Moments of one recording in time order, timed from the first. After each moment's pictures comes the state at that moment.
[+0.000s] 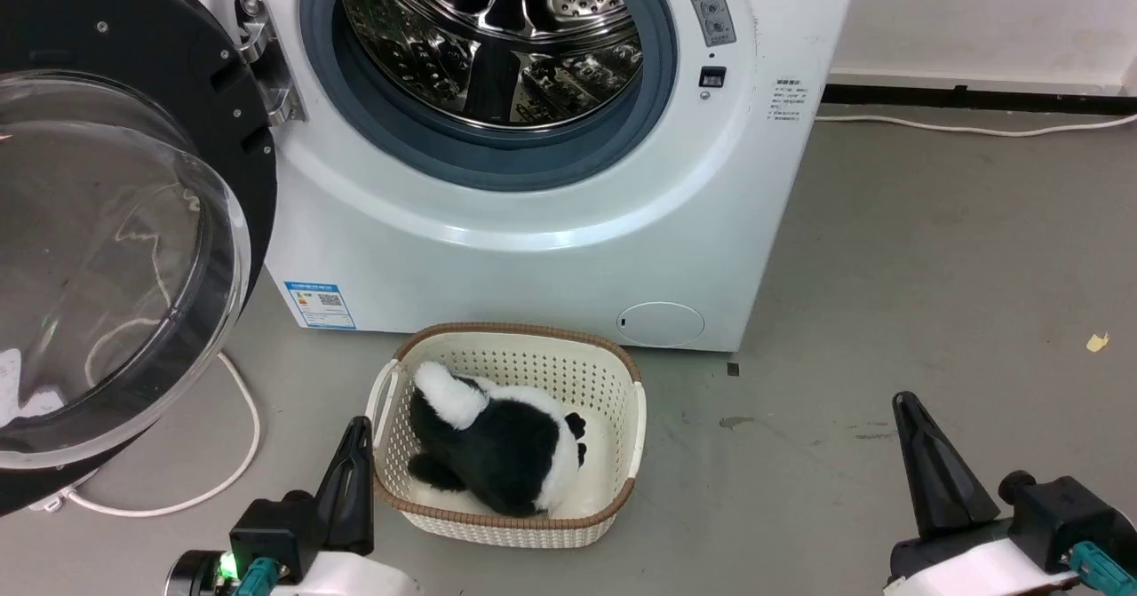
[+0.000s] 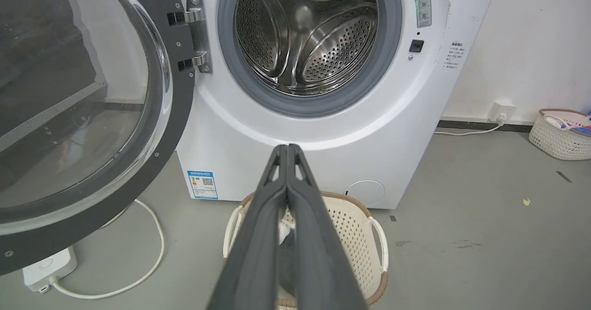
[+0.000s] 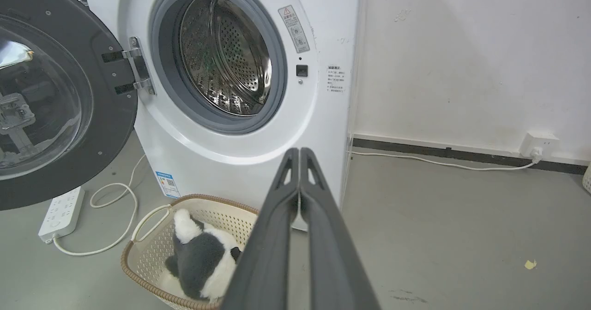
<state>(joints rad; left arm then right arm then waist) 0.02 0.08 -0.08 0.09 -0.13 0.03 -0.21 0.03 -0.05 -0.03 0.02 0.08 0.13 -0.21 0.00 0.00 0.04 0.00</state>
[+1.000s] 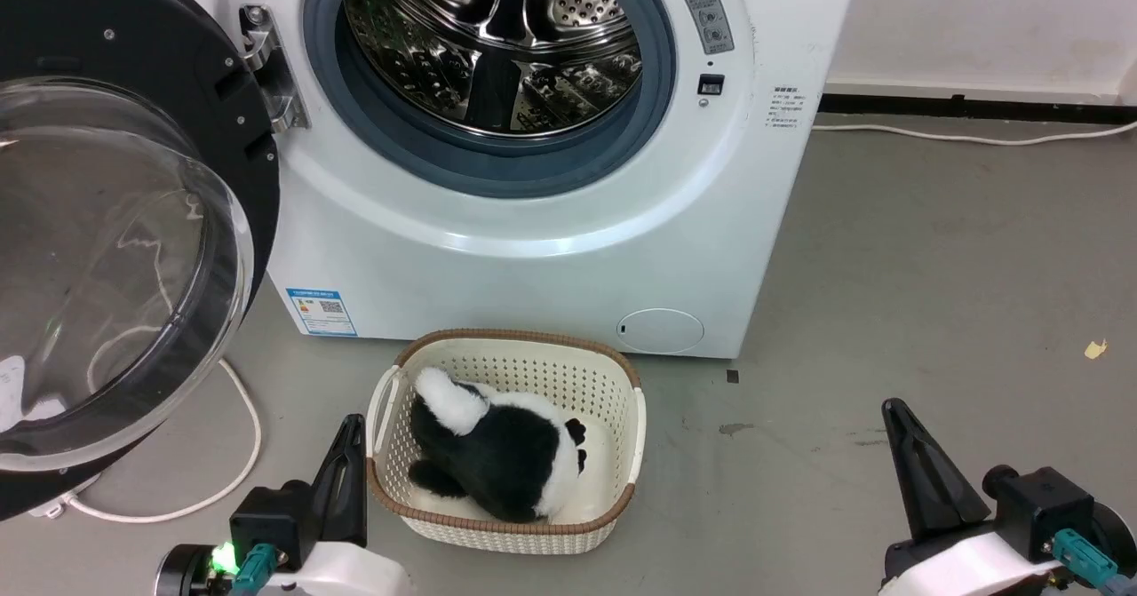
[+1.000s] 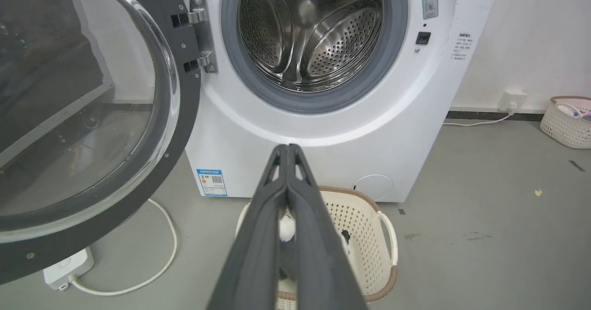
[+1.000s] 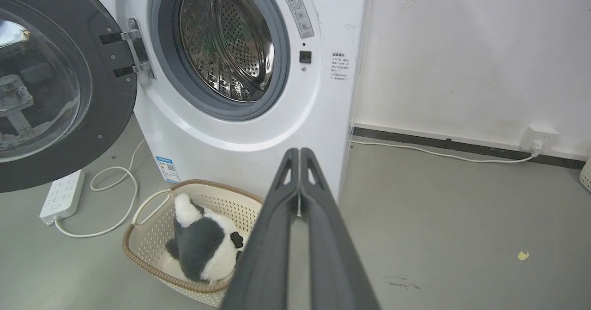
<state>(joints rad) 0.02 0.07 -0.05 0.07 -0.09 0.02 -0.14 0.03 -0.05 -0.02 0.02 0.06 0.13 -0.14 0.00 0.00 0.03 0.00</state>
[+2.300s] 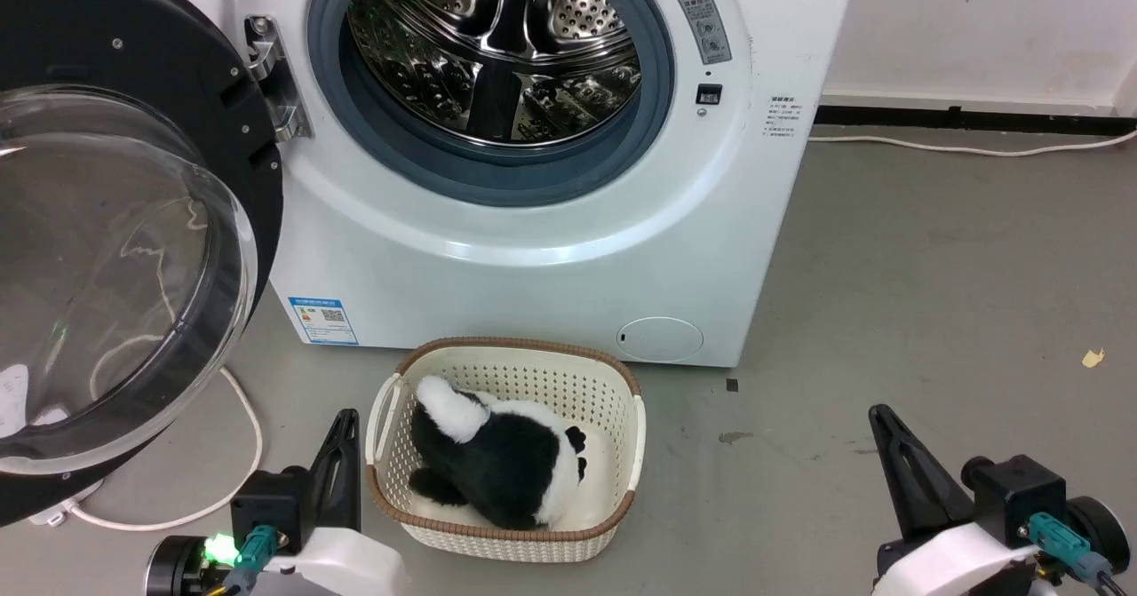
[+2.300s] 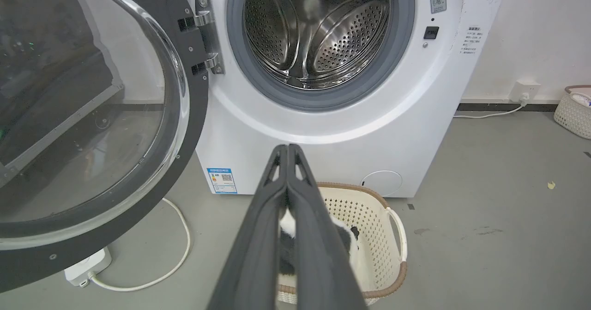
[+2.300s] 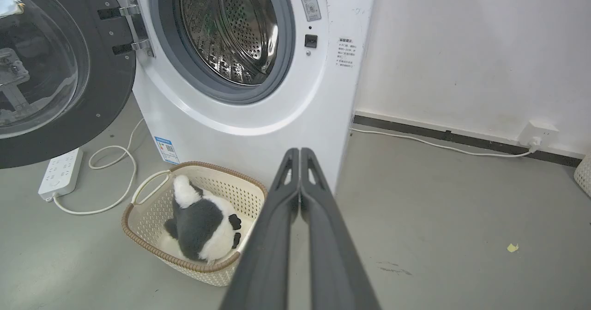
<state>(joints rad) 0.02 0.06 -0.02 0.03 -0.04 0.01 -0.06 0.02 -0.05 -0.01 0.01 0.02 0.13 -0.05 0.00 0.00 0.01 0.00</state>
